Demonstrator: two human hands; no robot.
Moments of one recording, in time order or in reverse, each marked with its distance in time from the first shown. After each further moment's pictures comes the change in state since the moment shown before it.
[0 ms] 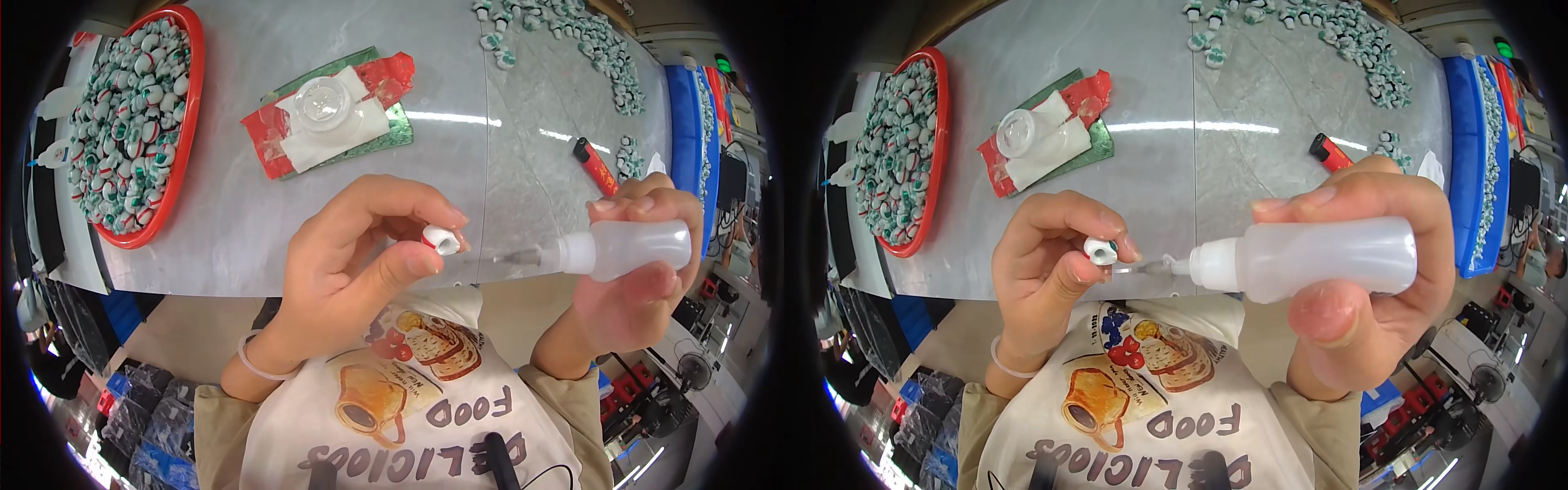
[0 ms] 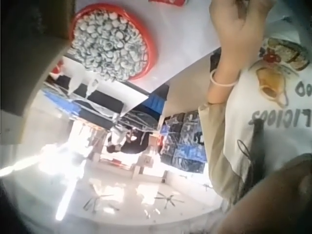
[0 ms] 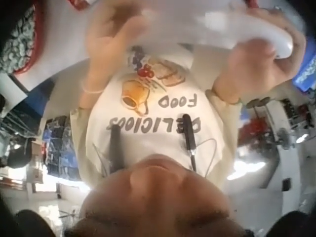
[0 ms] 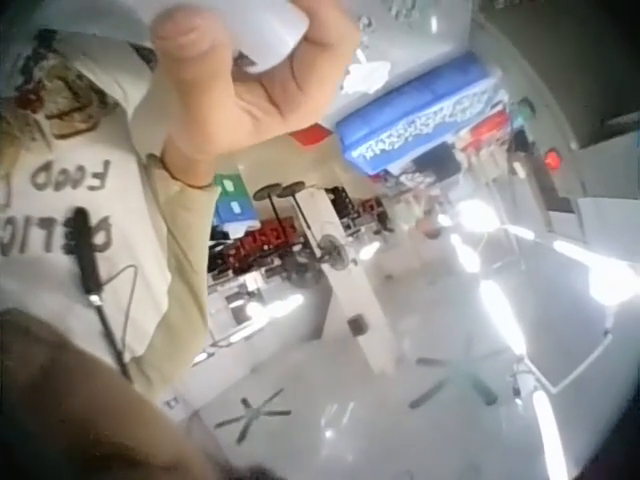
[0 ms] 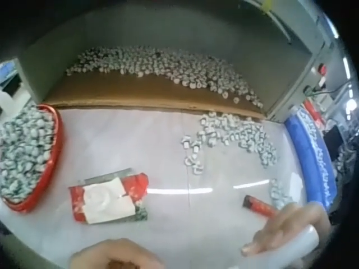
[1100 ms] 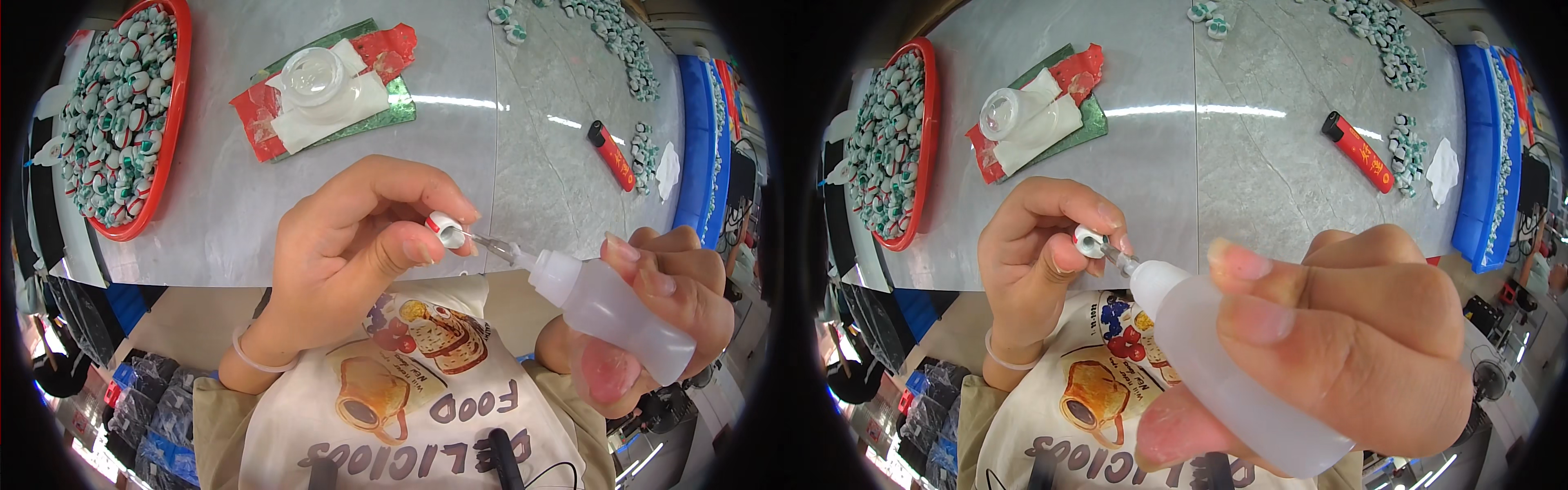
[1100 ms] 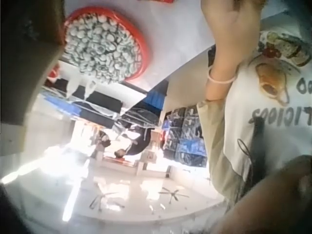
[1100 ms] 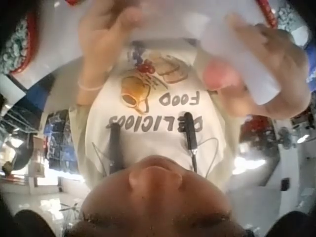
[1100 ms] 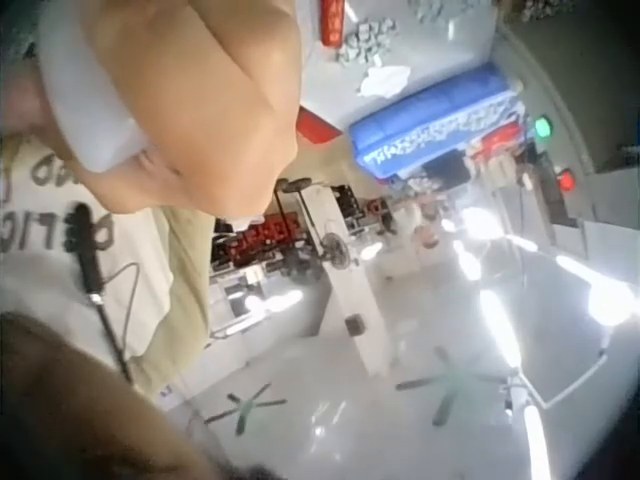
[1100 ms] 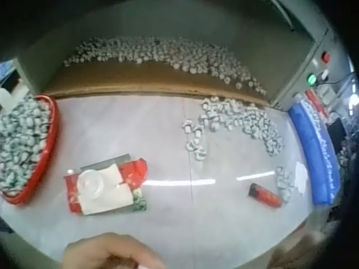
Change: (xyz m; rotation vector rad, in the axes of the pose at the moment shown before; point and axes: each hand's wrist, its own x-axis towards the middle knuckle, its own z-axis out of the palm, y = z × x) left_hand 0.005 0.004 0.008 -0.013 0.105 -0.119; right_hand 0.001 -0.021 0.006 -0.363 -0.267 -0.307
